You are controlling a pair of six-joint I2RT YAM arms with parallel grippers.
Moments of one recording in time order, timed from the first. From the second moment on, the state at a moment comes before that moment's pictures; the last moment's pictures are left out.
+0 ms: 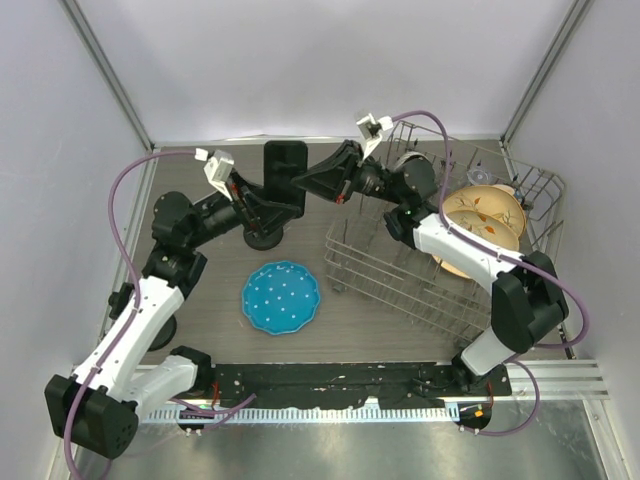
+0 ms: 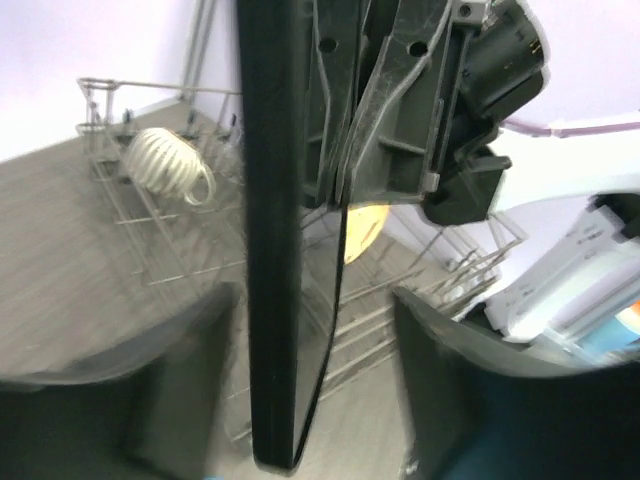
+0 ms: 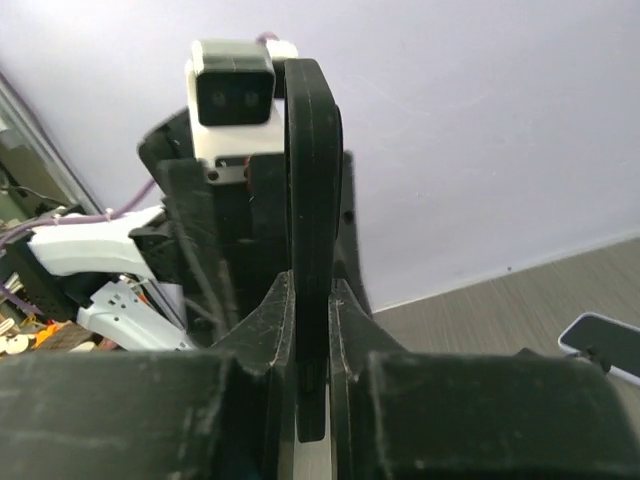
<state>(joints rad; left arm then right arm) -0.33 0.98 0.85 0.33 0.75 -0.53 0.58 1.58 1.18 1.02 -0.82 0.85</state>
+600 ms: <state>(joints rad) -0.34 0.99 1.30 -0.14 0.53 -0.34 0.60 1.42 1.12 0.56 -0.78 0.46</state>
